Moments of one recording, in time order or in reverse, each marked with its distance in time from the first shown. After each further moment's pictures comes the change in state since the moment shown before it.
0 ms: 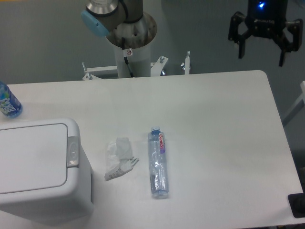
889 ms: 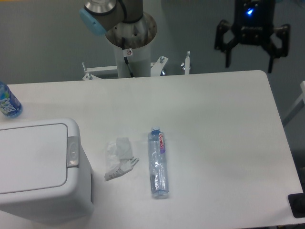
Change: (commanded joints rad) arm -0.178 -0.012 -0.021 0.113 0.008 -0.441
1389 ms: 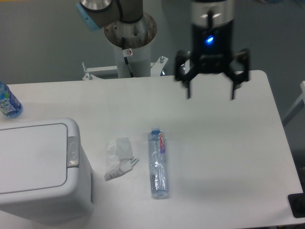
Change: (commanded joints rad) arm -0.225 -0.063 -0.003 0.063 -0.005 -0.503
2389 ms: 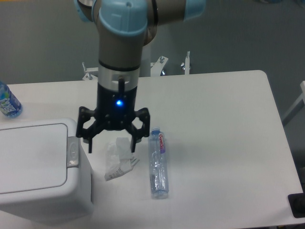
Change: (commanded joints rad) arm -0.177 -0.109 -0.012 0.120 -0.143 -0.352
